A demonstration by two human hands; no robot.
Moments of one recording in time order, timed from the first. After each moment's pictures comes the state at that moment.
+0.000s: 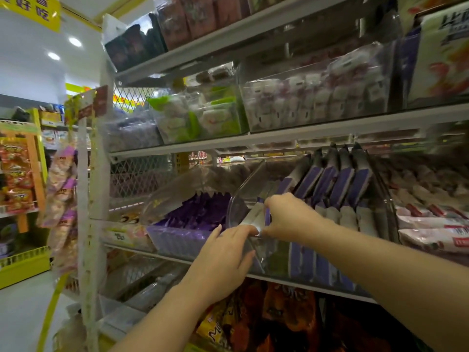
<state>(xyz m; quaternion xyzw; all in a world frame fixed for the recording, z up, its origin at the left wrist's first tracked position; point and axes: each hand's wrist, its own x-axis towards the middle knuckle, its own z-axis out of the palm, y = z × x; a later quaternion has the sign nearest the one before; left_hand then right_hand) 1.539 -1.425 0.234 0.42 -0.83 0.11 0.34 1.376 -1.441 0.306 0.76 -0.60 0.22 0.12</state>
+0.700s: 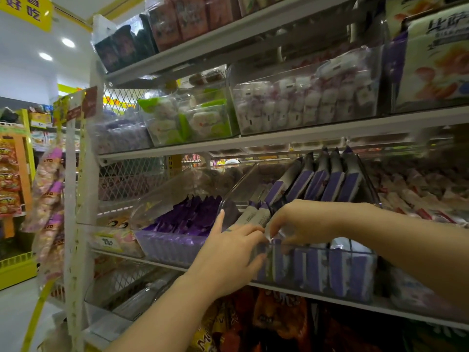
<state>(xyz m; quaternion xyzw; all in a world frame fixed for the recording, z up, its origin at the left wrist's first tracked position) 1.515 -1.430 0.252 0.40 -0.86 0.20 0.24 1.326 -1.426 0.329 0.87 -0.49 -0.01 0.07</state>
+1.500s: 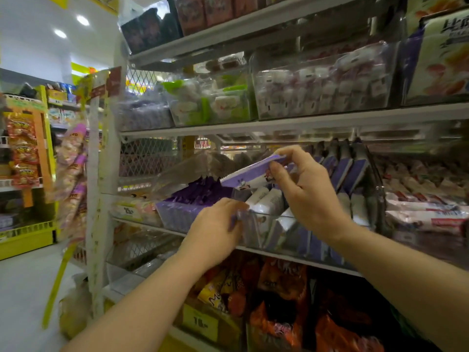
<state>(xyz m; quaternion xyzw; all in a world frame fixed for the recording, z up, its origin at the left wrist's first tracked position) 1.556 -1.401 0.237 0.43 -0.79 0.04 0.44 1.378 -1.360 0.304 0.74 -0.31 0.59 0.03</state>
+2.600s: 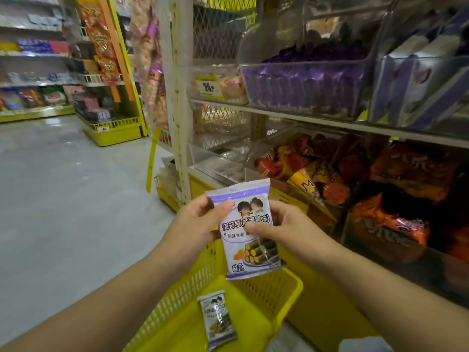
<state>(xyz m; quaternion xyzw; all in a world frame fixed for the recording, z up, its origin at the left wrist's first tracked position) 1.698 -1.320 0.048 0.46 -0.43 -0.46 0.62 1.524 -1.373 0.057 0.68 -0.32 0.32 -0.58</state>
